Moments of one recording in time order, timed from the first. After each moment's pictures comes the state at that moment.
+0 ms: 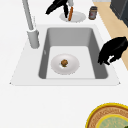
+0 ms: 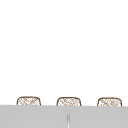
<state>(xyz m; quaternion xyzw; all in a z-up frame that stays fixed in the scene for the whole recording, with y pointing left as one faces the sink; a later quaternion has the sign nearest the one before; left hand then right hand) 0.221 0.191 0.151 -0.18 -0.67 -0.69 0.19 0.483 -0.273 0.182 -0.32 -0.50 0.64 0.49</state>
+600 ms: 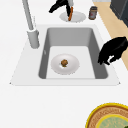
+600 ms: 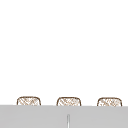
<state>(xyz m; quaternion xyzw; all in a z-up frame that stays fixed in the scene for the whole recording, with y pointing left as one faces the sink) 0.221 0.191 0.151 -0.18 -0.67 -0.69 0.19 0.462 -0.326 0.168 -0.34 -0.49 0.62 0.51</state>
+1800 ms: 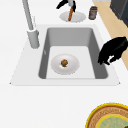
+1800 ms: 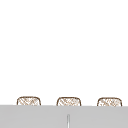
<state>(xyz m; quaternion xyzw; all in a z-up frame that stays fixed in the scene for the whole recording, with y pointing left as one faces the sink) 0.221 0.191 0.151 -0.18 -0.67 -0.69 0.19 0.413 -0.446 0.153 -0.37 -0.44 0.61 0.55</state>
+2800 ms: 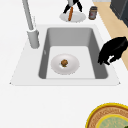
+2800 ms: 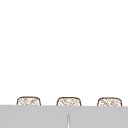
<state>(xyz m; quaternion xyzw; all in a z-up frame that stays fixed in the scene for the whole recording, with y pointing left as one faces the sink) 0.221 0.191 0.151 -0.18 -0.67 -0.69 0.19 0.377 -0.465 0.140 -0.31 -0.33 0.65 0.61</state>
